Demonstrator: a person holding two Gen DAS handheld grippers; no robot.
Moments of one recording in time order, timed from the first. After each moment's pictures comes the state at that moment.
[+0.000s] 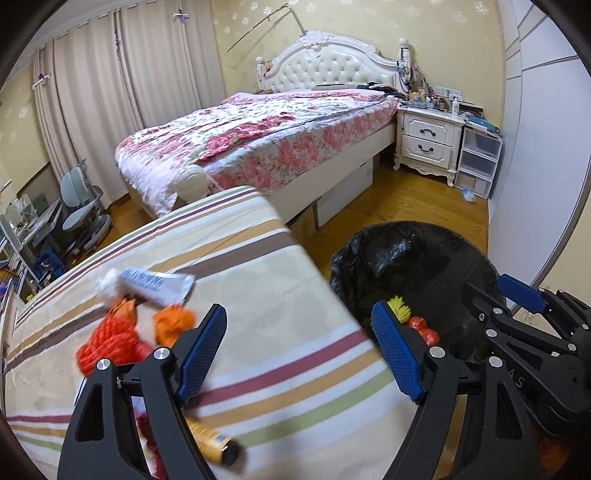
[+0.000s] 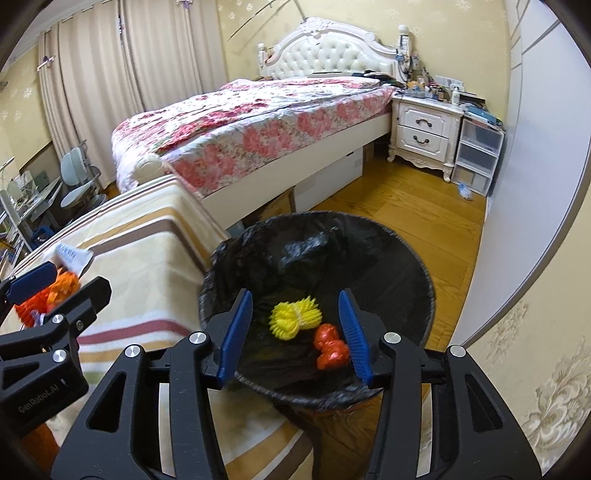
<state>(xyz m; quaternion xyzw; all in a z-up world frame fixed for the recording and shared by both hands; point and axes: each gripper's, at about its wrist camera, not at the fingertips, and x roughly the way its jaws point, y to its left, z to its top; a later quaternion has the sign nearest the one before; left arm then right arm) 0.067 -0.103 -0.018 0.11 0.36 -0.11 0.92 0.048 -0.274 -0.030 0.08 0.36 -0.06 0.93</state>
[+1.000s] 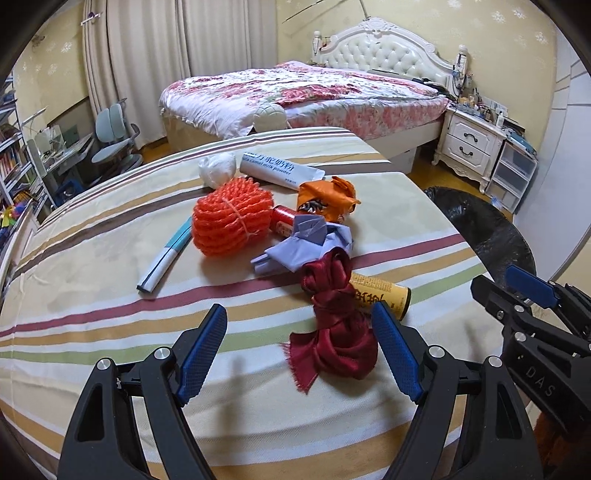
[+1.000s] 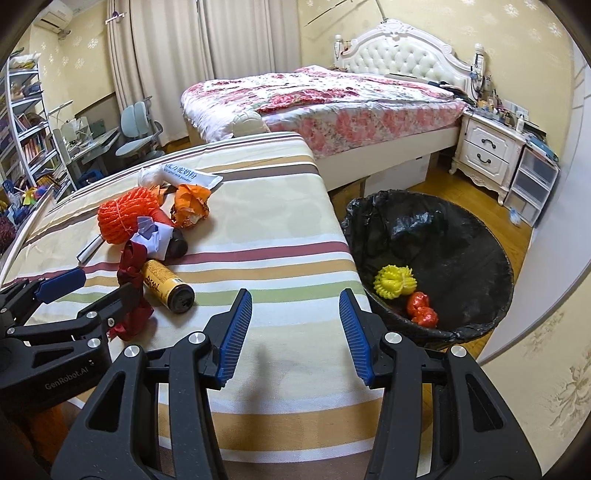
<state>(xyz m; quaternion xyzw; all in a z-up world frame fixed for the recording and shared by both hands) 0.013 0.025 -0.051 0.04 0.40 -0.05 0.91 0.007 -0.148 -0.035 0.02 0.37 0.04 0.93</state>
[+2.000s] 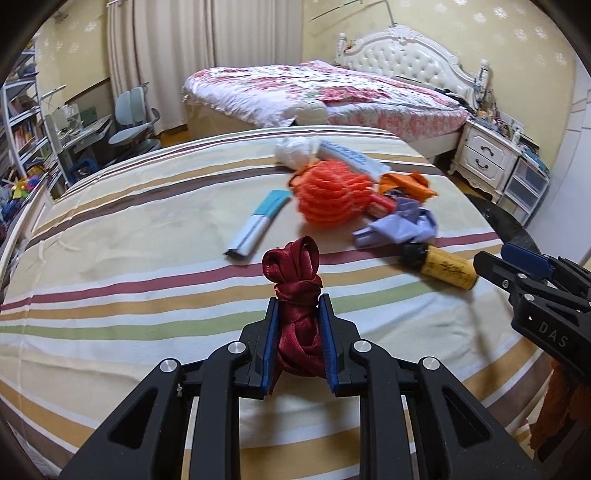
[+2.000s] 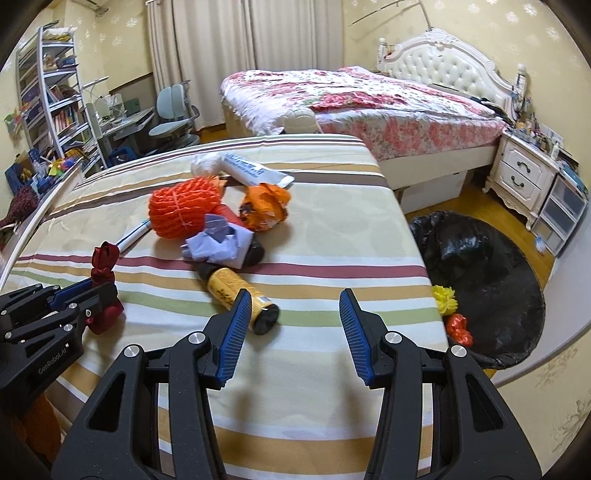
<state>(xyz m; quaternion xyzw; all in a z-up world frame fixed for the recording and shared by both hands) -0.010 0.108 -0.052 0.00 0.41 -0.02 0.91 0.016 -0.086 -0.028 -0.03 0.38 0.12 0.92</state>
